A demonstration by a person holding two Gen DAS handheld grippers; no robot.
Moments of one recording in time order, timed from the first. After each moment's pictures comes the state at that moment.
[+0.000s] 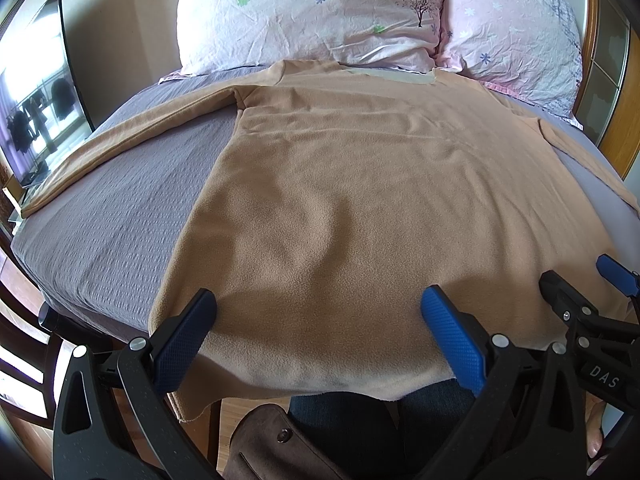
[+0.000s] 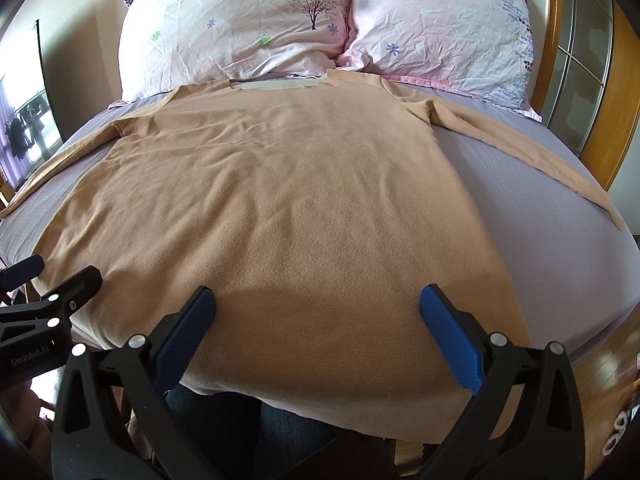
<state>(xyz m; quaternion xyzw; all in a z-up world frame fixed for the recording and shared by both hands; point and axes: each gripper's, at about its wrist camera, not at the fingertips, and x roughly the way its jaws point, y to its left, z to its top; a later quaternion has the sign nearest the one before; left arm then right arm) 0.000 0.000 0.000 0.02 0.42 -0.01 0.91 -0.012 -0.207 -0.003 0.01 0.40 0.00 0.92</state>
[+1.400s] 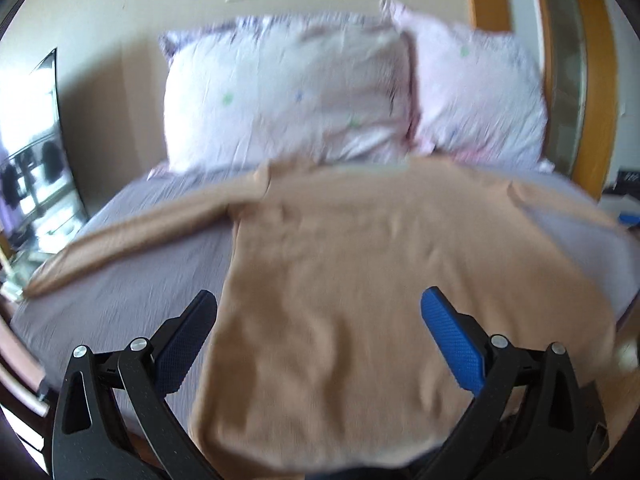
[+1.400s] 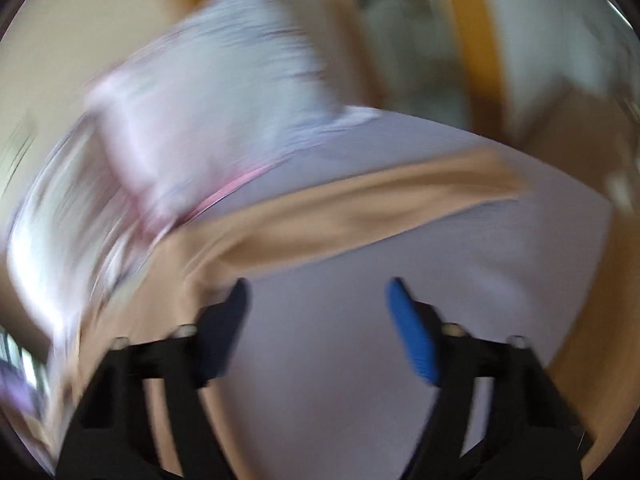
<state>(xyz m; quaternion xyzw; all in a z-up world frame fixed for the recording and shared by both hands) 0.017 0.009 0.050 0.04 0.26 -0.07 0.96 0.041 -0.503 0.054 0.35 0.30 -0.23 0.86</state>
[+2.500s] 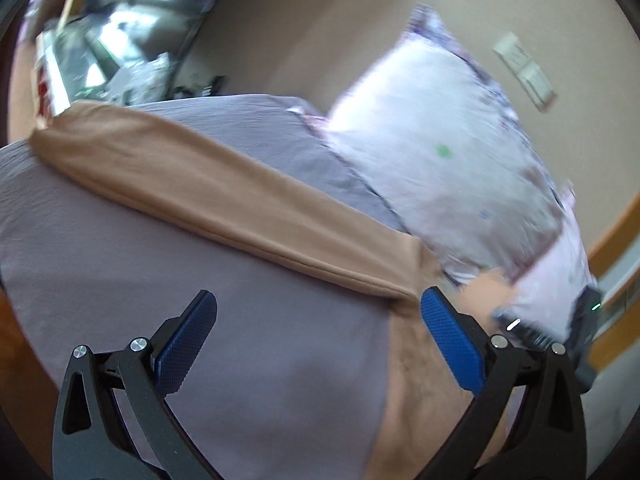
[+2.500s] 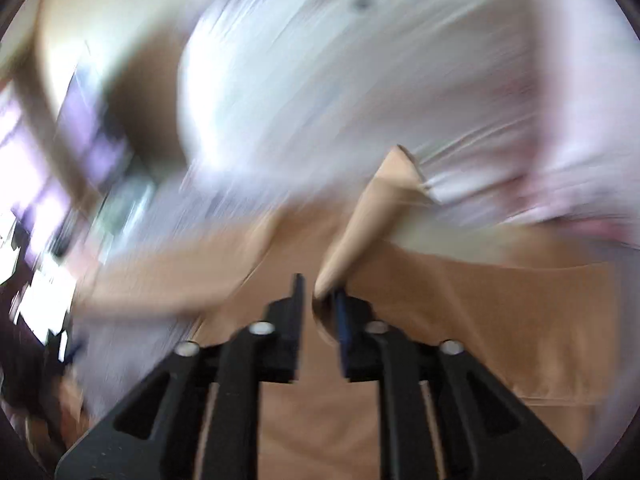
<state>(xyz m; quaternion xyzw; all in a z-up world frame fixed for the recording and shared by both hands) 0.084 0.253 0.029 -0.36 0.29 0.05 0.89 0.239 -0.077 0.059 0.00 0.45 0.26 0.86</state>
